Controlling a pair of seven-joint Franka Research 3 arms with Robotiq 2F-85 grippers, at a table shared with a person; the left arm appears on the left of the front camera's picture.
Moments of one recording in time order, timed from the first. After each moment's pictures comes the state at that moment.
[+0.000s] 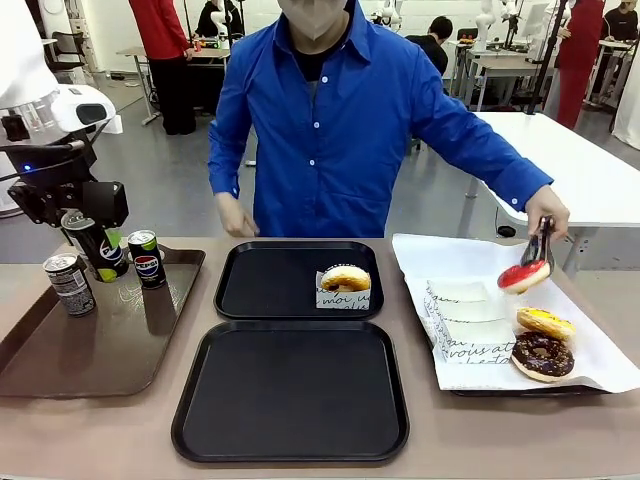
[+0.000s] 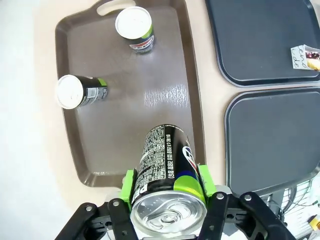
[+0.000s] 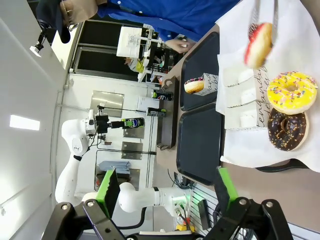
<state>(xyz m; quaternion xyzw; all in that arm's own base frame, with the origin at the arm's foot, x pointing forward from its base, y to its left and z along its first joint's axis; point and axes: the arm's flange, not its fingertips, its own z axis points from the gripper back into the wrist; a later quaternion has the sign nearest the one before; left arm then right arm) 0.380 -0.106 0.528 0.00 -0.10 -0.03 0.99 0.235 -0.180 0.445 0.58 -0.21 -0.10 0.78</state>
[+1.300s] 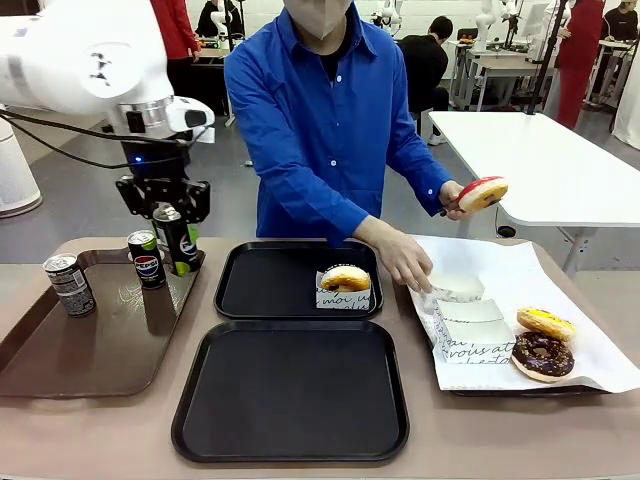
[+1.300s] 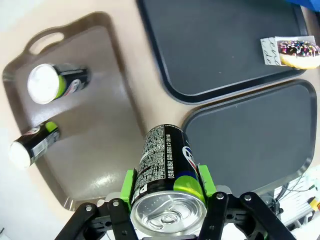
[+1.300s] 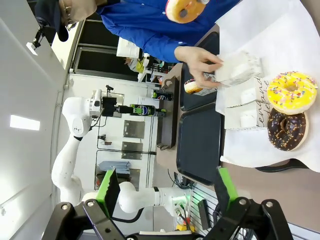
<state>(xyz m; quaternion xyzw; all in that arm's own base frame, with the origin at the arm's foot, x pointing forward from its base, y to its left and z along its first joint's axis) 0.463 -0.214 0.499 0.00 -0.03 -0.12 0.99 0.235 -0.180 0.445 0.58 -0.21 -0.10 0.78</state>
